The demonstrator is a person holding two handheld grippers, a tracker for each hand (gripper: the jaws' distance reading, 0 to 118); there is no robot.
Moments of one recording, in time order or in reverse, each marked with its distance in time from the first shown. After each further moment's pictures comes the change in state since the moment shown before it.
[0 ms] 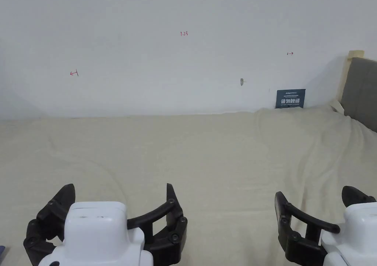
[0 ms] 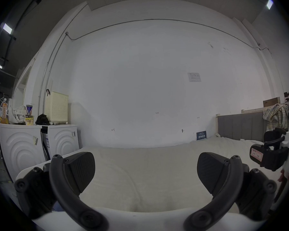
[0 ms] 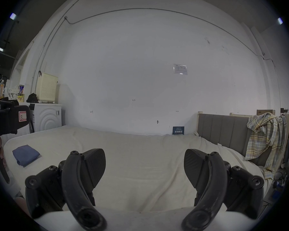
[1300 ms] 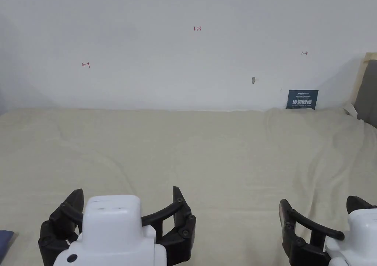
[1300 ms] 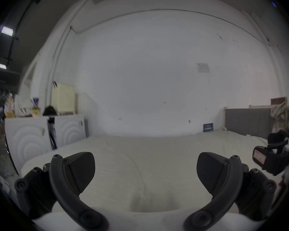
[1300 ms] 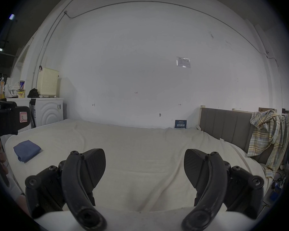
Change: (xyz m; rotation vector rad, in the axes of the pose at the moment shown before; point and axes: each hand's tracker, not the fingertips) left arm -0.004 -0.008 -0.006 -0.142 0.050 0.051; right arm -0.009 -0.007 -0.007 -0.069 0.018 0.012
